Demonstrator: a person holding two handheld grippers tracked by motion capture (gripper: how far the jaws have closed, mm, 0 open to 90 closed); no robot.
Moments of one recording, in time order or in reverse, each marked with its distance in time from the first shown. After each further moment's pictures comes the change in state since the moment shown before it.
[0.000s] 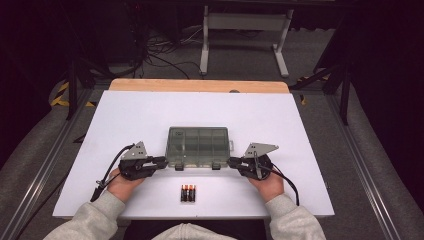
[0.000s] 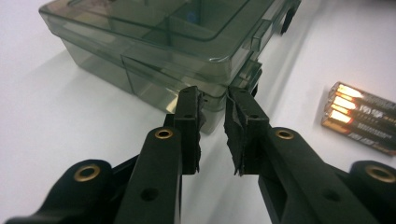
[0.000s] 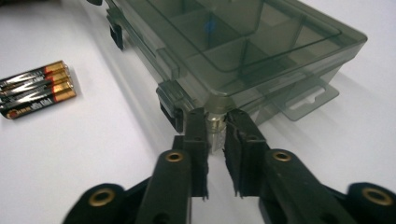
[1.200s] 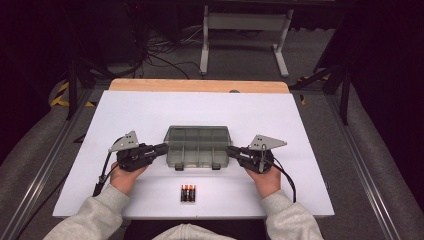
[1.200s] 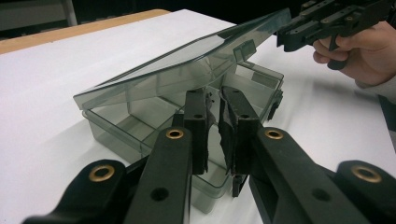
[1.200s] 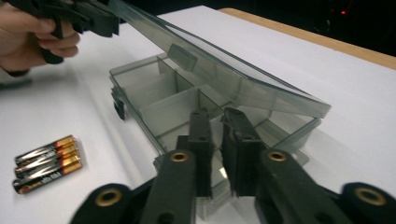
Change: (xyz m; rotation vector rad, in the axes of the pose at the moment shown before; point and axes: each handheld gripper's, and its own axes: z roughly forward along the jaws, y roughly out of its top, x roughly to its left) left arm 0.008 0.018 -0.010 -0.262 -0.014 -0.081; right arm -0.005 0.018 -0.009 -0.196 -0.037 0.045
